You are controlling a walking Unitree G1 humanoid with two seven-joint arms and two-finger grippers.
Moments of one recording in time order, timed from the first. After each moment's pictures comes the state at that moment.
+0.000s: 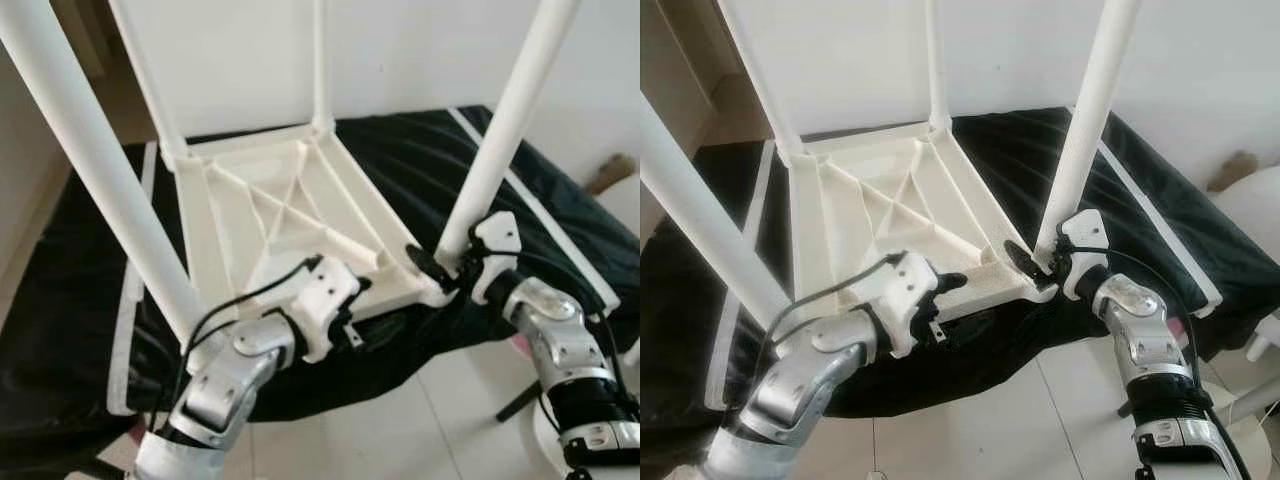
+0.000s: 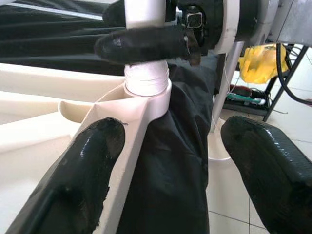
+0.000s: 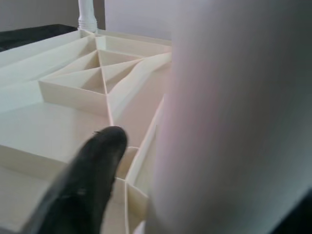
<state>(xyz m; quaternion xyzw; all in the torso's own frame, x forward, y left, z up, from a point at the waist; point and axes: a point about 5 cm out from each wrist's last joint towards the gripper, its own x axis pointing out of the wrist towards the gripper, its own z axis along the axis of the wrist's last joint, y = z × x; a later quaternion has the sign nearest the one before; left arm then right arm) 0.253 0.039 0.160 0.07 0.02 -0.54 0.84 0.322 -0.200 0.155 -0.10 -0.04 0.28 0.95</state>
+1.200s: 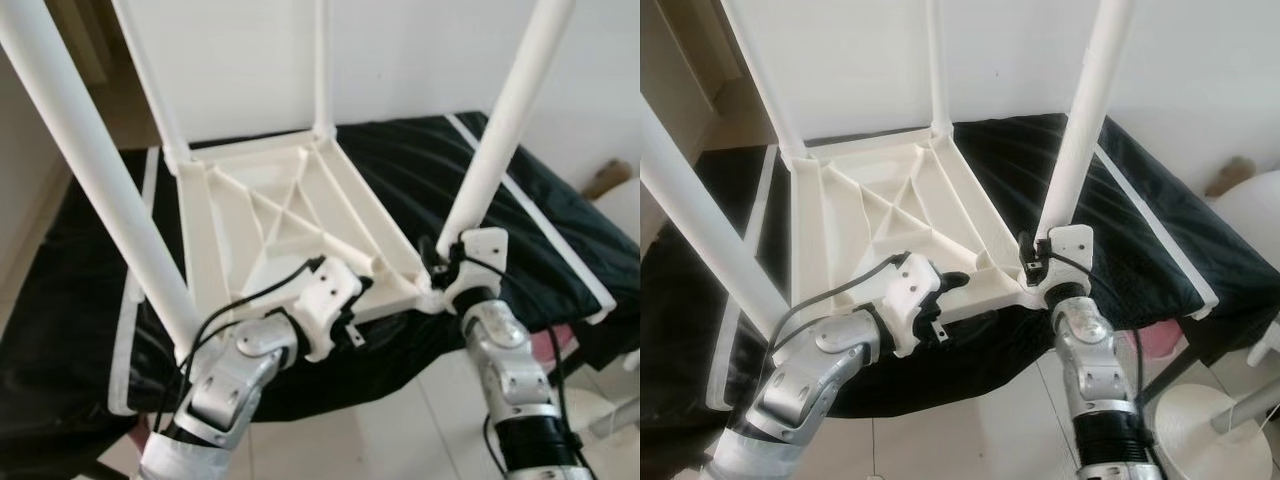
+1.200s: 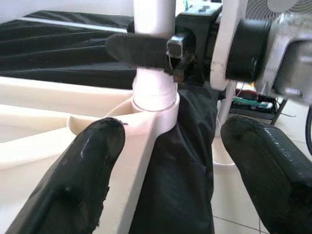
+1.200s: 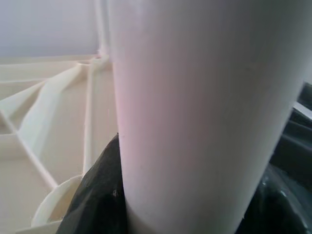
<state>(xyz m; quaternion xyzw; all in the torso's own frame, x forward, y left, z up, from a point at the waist) 0.258 0.039 0.161 0.07 0.00 -0.53 0.85 0.305 -0.165 0.139 -0.01 -0.03 -0.02 1.00</state>
